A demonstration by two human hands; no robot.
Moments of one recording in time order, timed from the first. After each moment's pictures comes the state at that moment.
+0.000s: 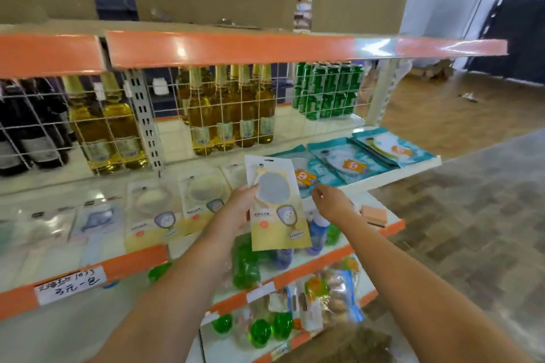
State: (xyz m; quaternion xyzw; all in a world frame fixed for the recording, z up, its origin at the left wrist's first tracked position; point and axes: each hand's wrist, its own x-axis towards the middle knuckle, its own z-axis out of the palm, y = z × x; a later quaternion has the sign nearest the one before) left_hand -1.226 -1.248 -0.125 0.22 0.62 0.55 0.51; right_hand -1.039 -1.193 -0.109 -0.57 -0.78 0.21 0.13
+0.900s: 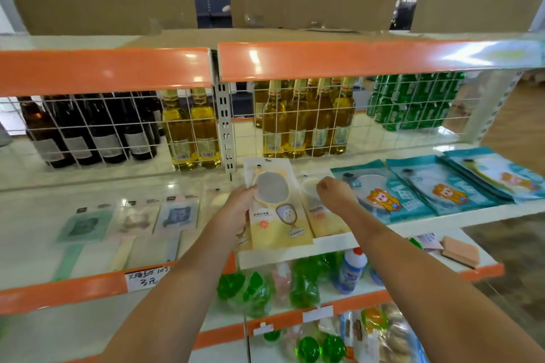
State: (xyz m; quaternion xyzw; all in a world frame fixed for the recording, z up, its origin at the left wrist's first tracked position) left_hand -1.372 -1.280 -0.126 0.15 0.68 0.59 0.42; right_hand -1.201 -1.174 -0.097 -0.53 -0.81 0.22 0.10
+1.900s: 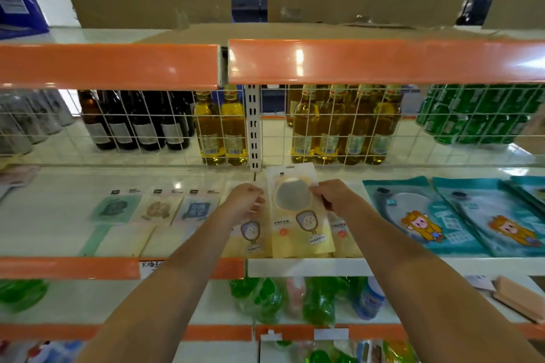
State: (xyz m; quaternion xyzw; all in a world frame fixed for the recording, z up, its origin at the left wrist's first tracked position) left_hand -1.405 -1.285 -0.125 0.18 0.77 0.51 0.35; right_hand -1.265 -1.140 -0.113 -0.45 -0.63 0.62 0.15
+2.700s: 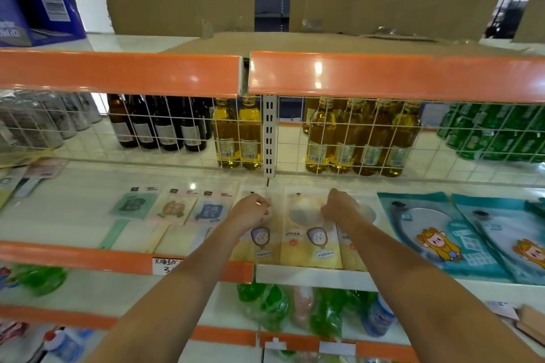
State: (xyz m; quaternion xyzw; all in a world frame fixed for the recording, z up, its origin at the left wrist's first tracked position) left_hand -1.407 -1.303 -0.137 0.25 0.84 0.42 0.25; right_hand -1.279 -1.136 -0.131 -0.45 -0.88 0.14 0.02
